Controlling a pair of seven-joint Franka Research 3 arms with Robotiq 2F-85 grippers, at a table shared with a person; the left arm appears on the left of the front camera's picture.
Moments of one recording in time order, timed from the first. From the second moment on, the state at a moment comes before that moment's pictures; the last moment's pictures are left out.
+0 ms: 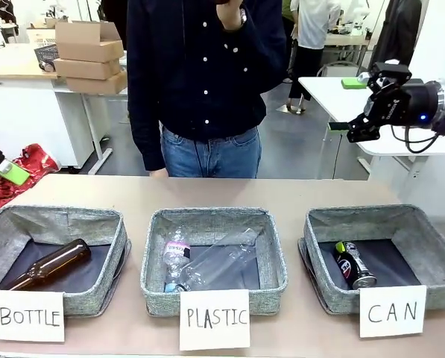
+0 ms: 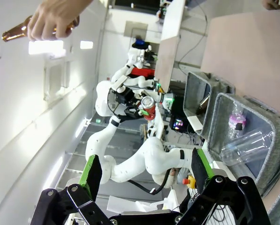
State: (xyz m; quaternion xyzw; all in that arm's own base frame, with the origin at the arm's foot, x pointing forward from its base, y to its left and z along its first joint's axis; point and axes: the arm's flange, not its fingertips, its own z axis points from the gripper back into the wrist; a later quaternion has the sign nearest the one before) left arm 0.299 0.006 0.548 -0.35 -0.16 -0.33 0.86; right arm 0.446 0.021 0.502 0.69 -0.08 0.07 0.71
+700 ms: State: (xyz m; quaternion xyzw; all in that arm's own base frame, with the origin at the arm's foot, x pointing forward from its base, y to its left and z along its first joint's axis) left arm 0.310 -0.073 0.541 -0.37 -0.10 -0.41 0.83; right arm 0.437 -0.057 0.477 0.68 -0.11 0.00 0.73
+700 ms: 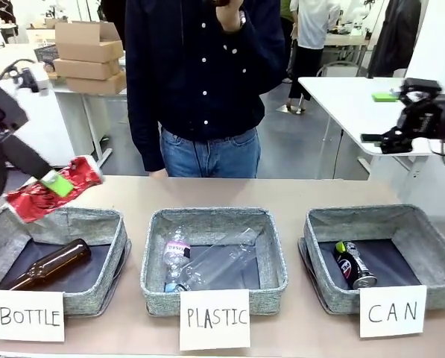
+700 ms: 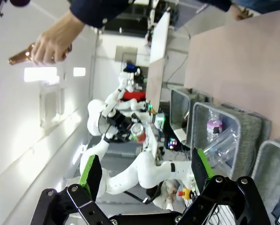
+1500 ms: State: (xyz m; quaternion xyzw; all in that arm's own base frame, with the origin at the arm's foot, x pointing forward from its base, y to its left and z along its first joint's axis) left arm 0.205 -0.471 0.517 -0.35 -0.27 -0.70 0.56; right arm 0.323 -0.204 0.425 0.66 -0.19 -0.16 0.71
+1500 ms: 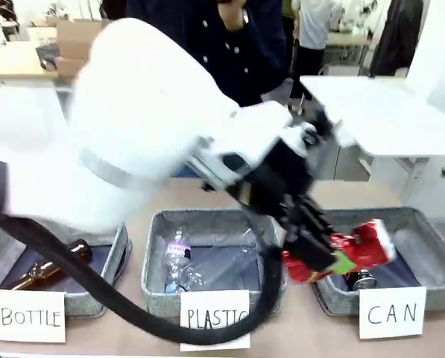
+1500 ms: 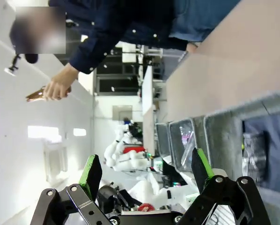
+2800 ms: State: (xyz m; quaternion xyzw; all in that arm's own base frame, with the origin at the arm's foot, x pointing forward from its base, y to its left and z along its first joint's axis) left arm 0.288 -0.619 0.431 -0.22 -0.28 -0.70 0.62; right arm 0.201 -0.238 0.396 0.69 -0.16 -0.08 0.70
